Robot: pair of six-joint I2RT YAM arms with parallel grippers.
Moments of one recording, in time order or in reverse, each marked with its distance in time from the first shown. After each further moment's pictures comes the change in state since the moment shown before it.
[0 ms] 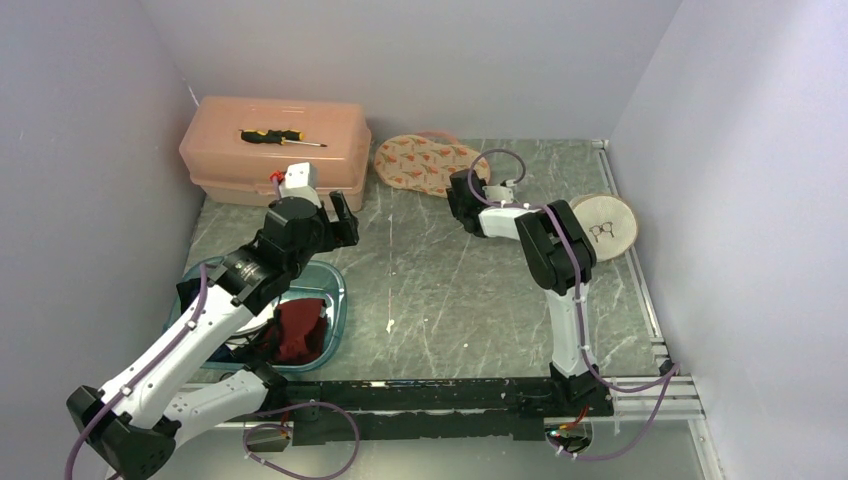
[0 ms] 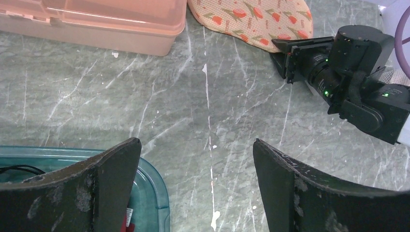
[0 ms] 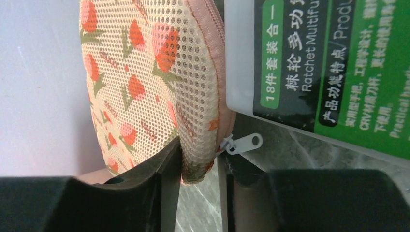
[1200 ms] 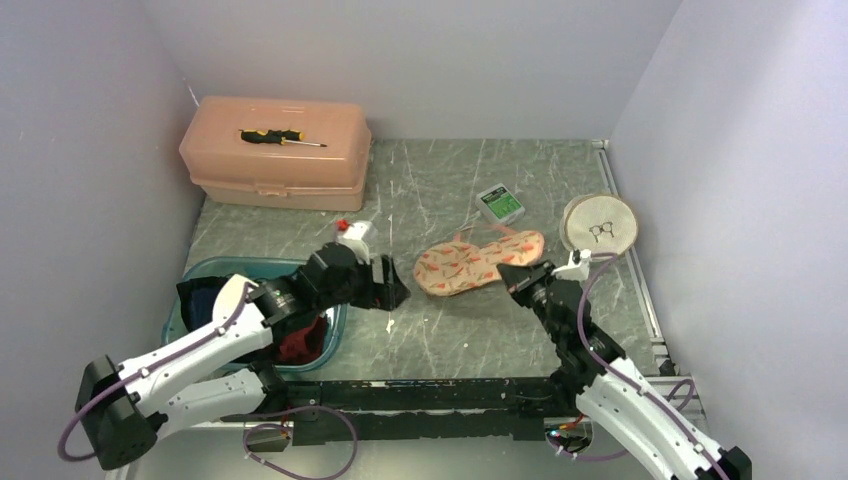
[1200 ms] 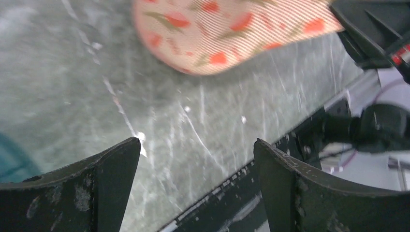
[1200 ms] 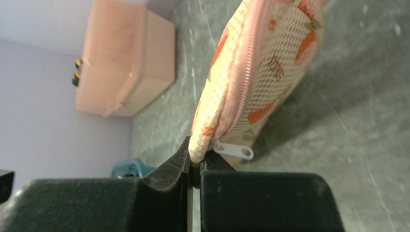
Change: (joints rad) left arm -0.193 -0.018 -0.279 0.155 0.361 -0.120; right arm 0.081 -1.659 -1.034 -0.202 -0.168 -0.471
